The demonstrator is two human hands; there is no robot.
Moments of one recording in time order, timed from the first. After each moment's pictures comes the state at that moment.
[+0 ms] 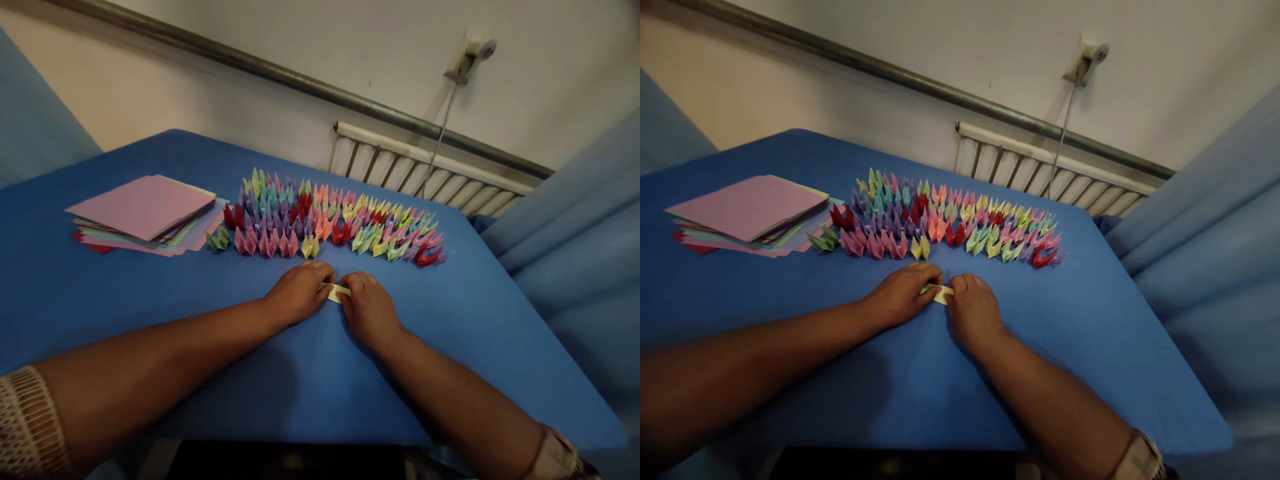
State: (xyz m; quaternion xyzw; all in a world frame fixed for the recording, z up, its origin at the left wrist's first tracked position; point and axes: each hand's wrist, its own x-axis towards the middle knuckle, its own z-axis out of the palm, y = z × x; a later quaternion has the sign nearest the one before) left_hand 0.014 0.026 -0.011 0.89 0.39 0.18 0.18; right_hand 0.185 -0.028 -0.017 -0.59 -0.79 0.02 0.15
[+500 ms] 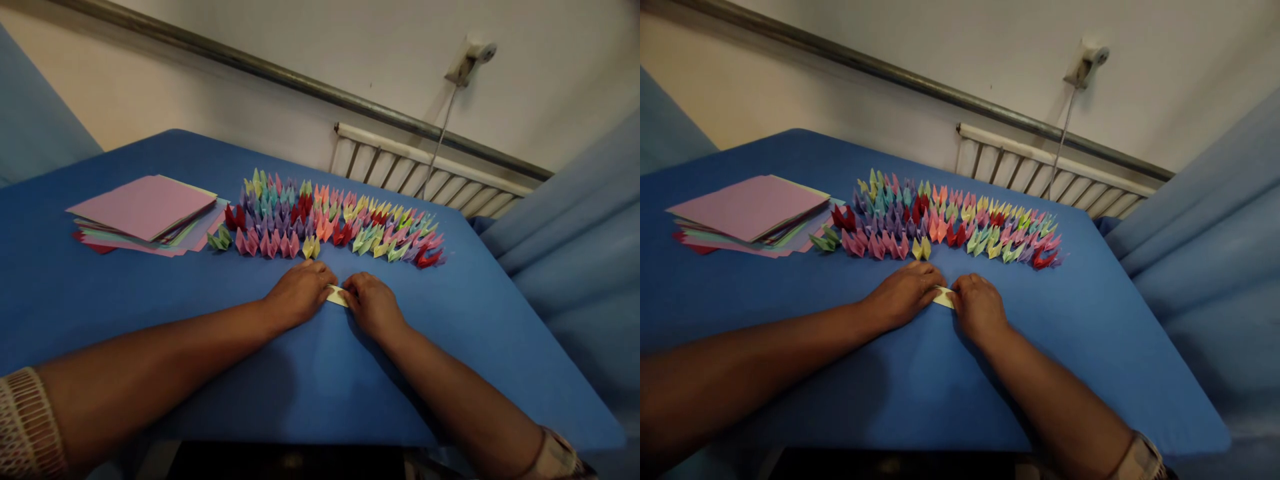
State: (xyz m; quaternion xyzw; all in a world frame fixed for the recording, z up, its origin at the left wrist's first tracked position) left_hand 0.011 0.027 -0.008 0.91 0.35 0.14 0.13; right_hand 0.194 -0.018 -0.017 -0.61 -0.77 0.09 0.17
